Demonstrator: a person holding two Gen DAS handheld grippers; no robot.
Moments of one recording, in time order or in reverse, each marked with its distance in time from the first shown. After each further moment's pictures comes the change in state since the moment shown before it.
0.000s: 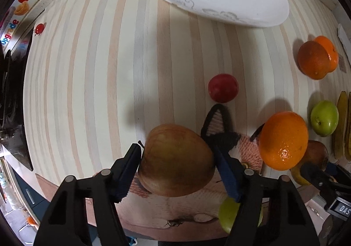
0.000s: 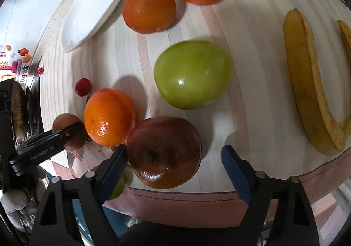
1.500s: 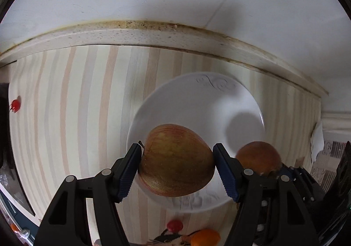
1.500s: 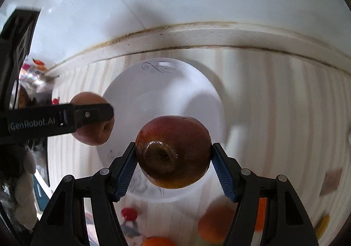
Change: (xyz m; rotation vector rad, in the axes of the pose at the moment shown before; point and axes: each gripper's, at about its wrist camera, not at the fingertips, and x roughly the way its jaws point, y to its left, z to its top) left arm -0.067 0.066 0.197 -0.153 -0.011 -0.223; right arm -0.012 0.150 0.235 -0.373 -0.138 -0.081
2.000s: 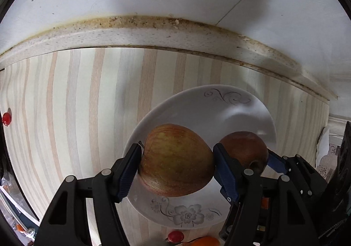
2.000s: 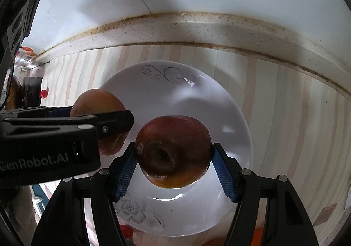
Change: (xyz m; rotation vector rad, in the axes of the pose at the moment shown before) left arm 0.027 0.002 0.022 -0.001 0.086 0.021; right arm 0.047 0.013 0.042 -0.062 0.119 -0.002
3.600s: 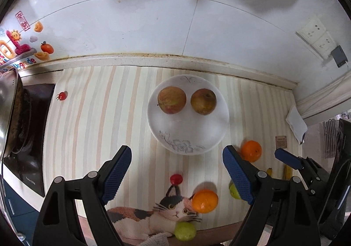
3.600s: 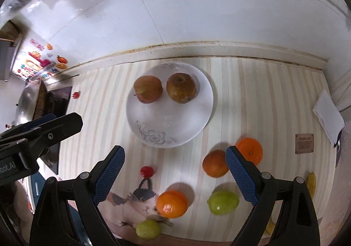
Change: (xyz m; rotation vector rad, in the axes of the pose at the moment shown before) left arm -0.171 -0.007 -0.205 0.072 -0.408 0.013; right arm -0.189 0.032 -0.175 0.088 -0.269 -0.038
